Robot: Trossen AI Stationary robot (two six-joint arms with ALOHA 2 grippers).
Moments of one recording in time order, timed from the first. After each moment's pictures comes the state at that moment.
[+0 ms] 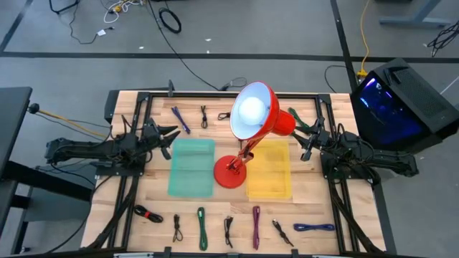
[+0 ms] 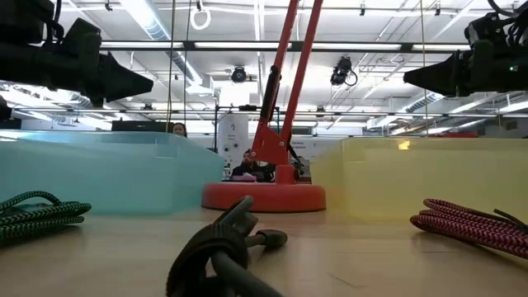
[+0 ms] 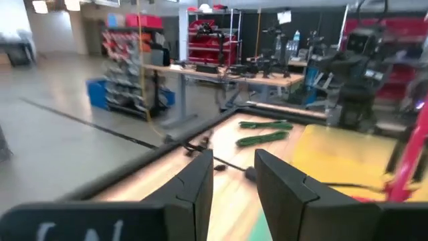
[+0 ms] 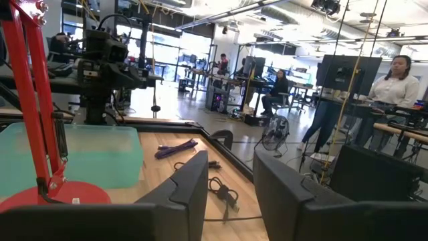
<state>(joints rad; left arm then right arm) 0.01 0.19 0.01 0.22 -0.52 -0.09 -0.12 0.00 0.02 0.10 0.27 -0.22</state>
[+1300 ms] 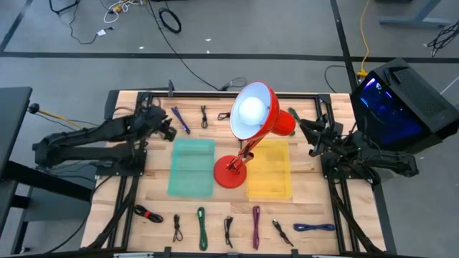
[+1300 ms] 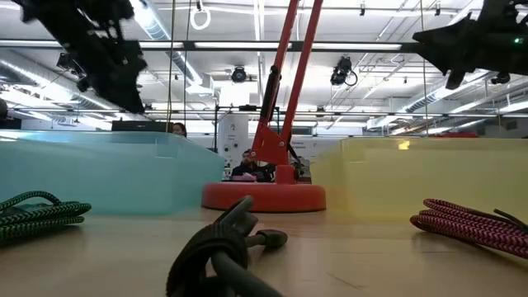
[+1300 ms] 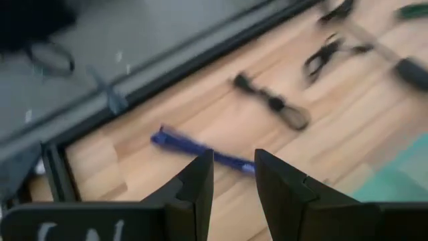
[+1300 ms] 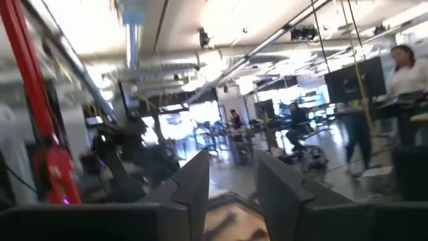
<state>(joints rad) 0.39 0.77 0.59 -0.62 -0.50 -0.36 -0.12 0.00 0.02 0.39 0.27 0.13</state>
